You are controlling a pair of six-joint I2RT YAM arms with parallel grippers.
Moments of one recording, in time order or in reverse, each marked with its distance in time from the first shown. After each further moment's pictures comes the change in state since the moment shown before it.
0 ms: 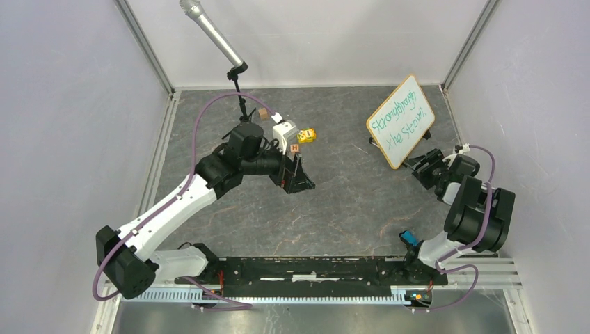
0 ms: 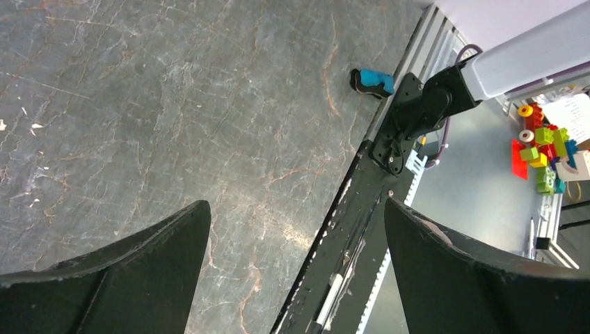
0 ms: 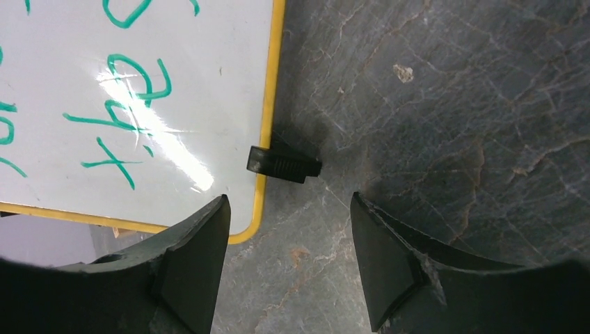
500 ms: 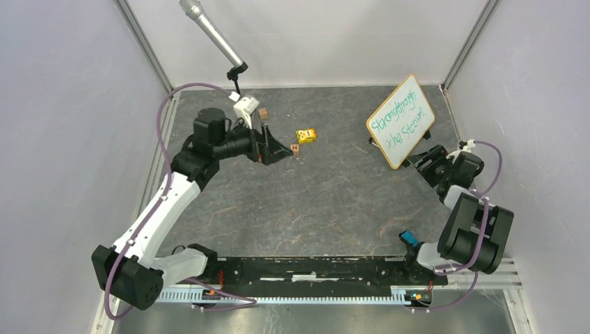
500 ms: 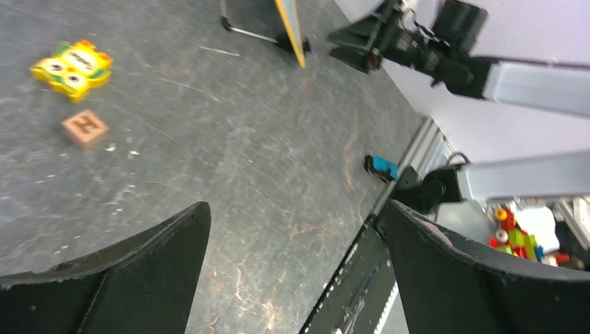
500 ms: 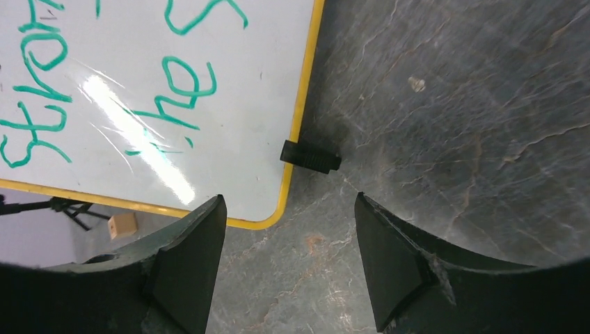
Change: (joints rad) left arm 0.326 -0.064 -0.003 0.097 0.099 -0.122; right arm 0.011 -0.190 0.019 -0.146 0.076 -0.056
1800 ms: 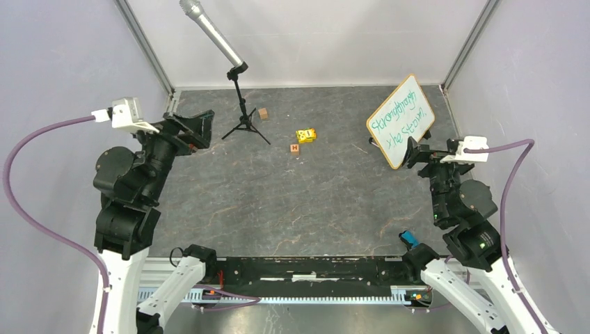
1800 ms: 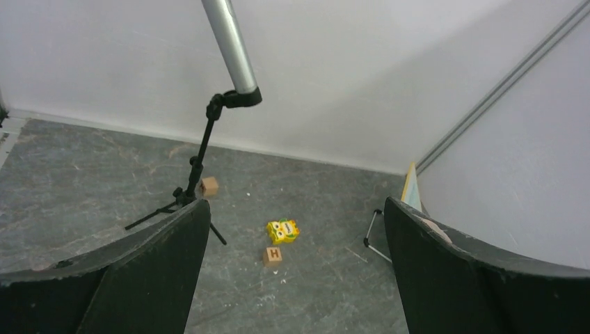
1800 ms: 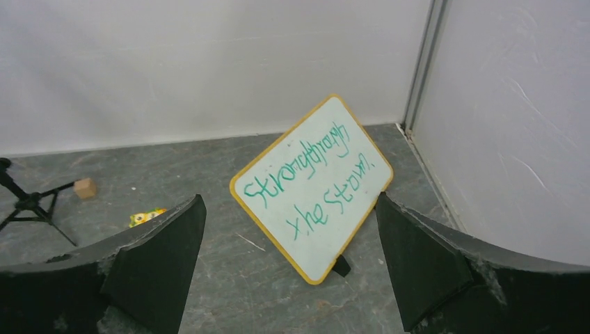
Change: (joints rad) left arm 0.109 -0.389 0.262 -0.195 -0.716 -0.050; right arm 1.024 -0.900 0.339 -0.496 1.092 -0.563
